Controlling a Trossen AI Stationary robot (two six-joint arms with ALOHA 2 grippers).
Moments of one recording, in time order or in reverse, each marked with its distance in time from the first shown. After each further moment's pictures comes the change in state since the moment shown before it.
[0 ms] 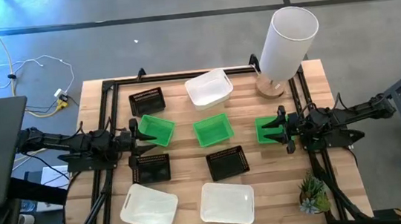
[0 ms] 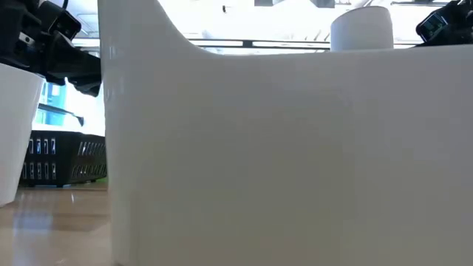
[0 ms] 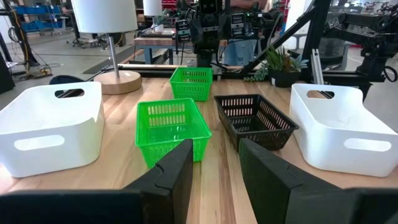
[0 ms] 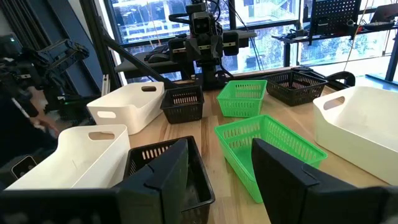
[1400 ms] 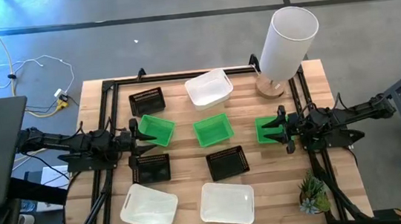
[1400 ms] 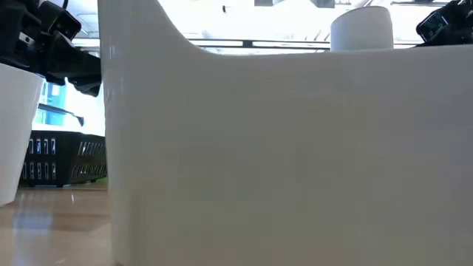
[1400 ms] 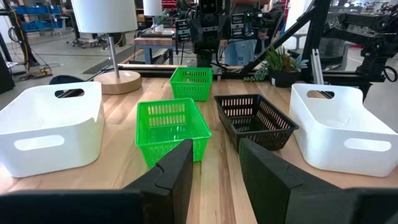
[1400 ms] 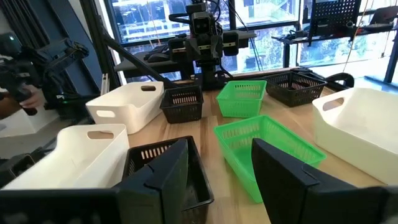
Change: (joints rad) left arm 0.000 0.000 0.000 0.000 0.000 0.000; right arm 0.000 0.000 0.000 0.000 0.008 -0.023
